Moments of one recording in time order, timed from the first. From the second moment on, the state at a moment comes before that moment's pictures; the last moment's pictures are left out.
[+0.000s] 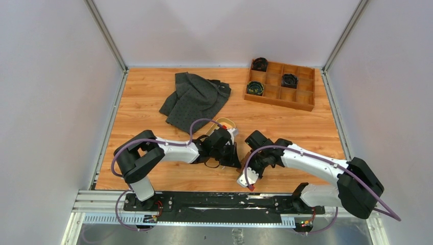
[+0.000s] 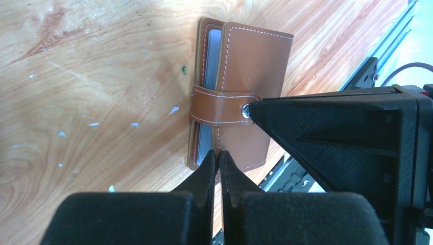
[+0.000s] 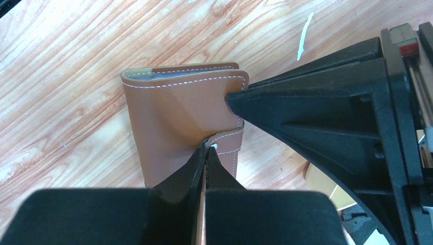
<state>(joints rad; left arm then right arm) -0.98 1.71 0.78 0.18 0.28 -0.82 0.82 1.23 0.64 -0.67 -0.32 -1.77</state>
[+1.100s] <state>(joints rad) -0.88 1.72 0.82 0.16 0.24 -0.77 0.87 1.31 0.70 -0.72 -0.29 -1.73</state>
